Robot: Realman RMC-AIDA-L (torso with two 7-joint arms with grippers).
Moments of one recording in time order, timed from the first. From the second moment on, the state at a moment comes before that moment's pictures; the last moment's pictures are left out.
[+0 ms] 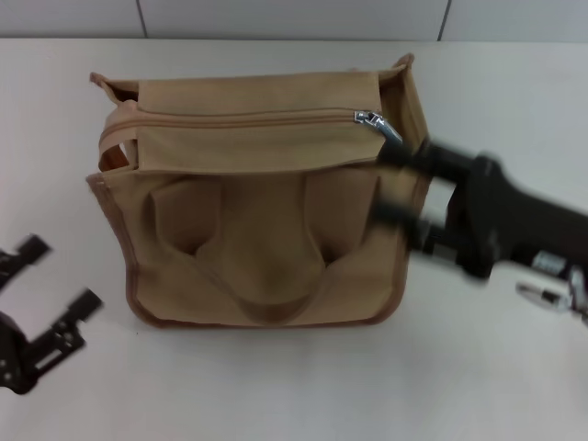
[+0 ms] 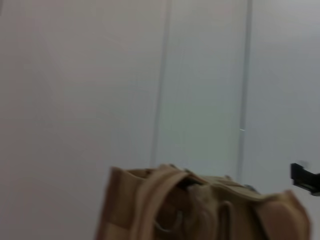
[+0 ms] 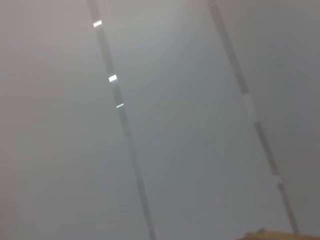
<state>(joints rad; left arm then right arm) -0.06 -2.06 0.24 0.27 1.84 1.96 -0.59 0.42 2.08 -1.19 -0.40 -1.26 -1.82 1.00</state>
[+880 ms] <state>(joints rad) -0.28 -2.04 0.67 0.45 2.04 1.94 -0.74 0.42 2.09 -1.33 -0.33 -1.49 -1.68 0.69</state>
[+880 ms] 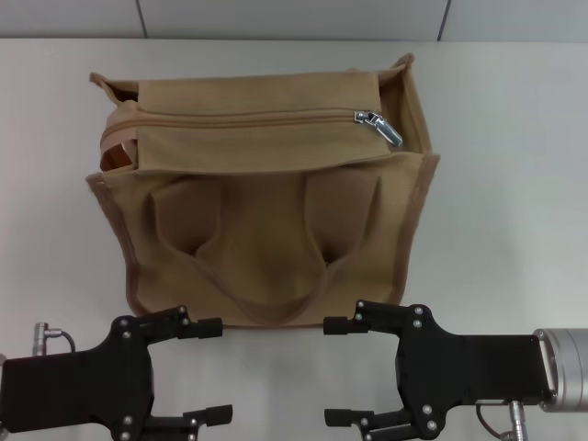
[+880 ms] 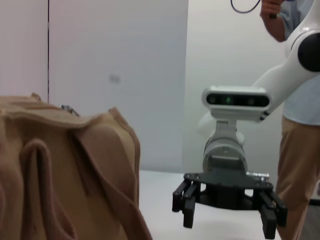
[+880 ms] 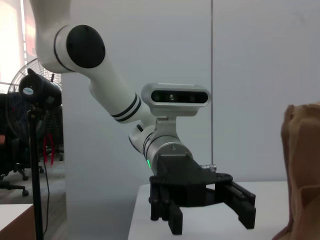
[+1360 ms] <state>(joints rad) -0.29 -2.05 0.68 0.45 2.08 1.89 -0.74 0.42 2.08 -1.33 -0.32 -1.48 -1.67 0.69</state>
